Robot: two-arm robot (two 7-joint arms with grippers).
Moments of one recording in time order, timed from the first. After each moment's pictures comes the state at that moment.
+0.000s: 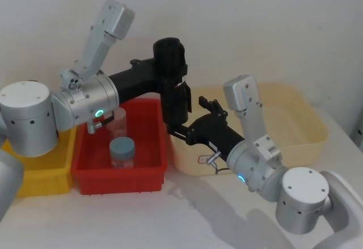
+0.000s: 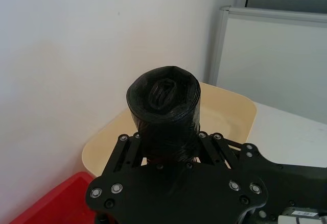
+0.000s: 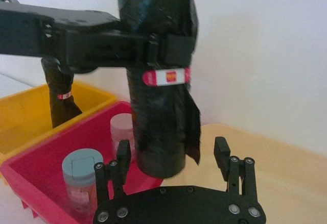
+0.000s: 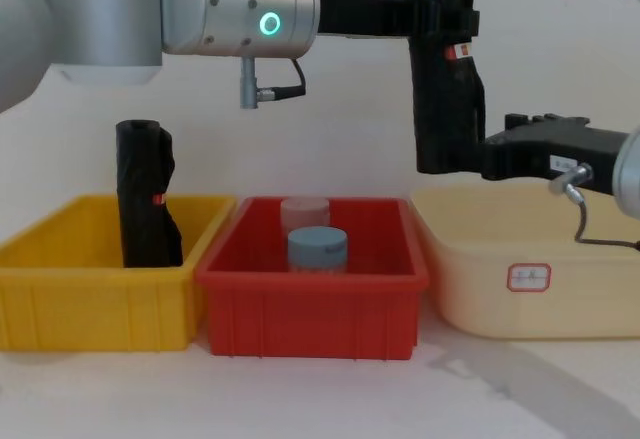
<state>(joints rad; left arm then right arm) -0.81 0.14 0.55 -1.23 -0.45 0.30 -0.55 0.32 0.26 -0.34 -1.54 0.20 0.14 0.21</state>
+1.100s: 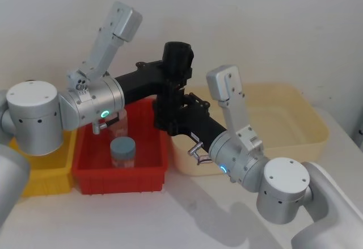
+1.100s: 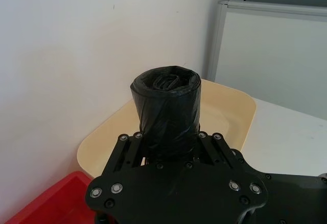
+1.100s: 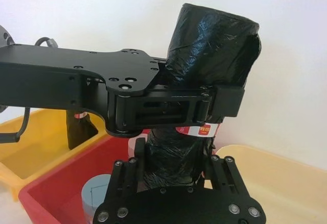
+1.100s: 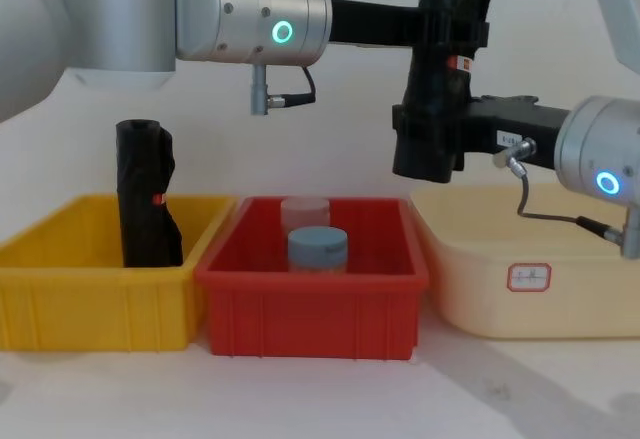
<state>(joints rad) -0.83 0.13 0.58 -1.20 -0.45 0.29 -0.55 0.38 0.19 -0.36 -1.49 0.19 0.12 0.23</state>
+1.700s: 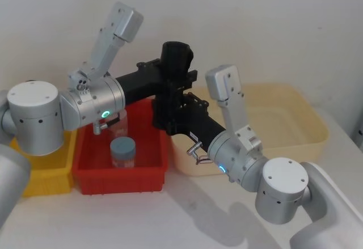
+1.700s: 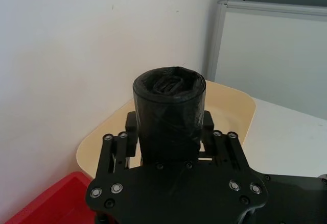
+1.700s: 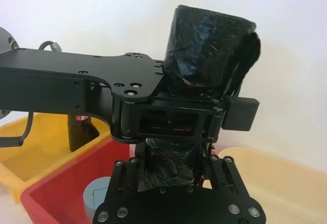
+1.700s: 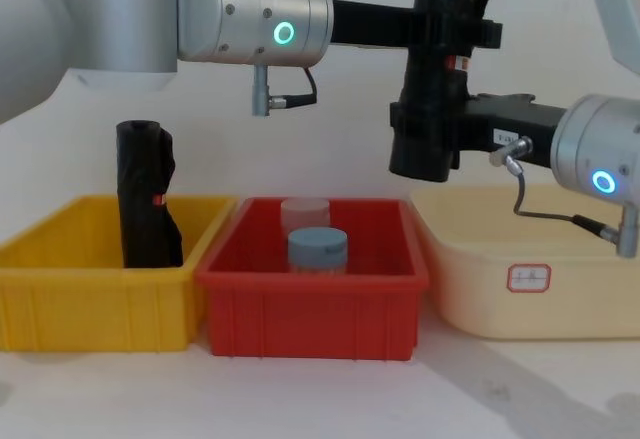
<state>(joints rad) -0.83 0.13 0.58 -1.19 -0.45 0.29 -0.55 0.38 0.18 -0.36 -1.48 0.18 0.11 0.23</state>
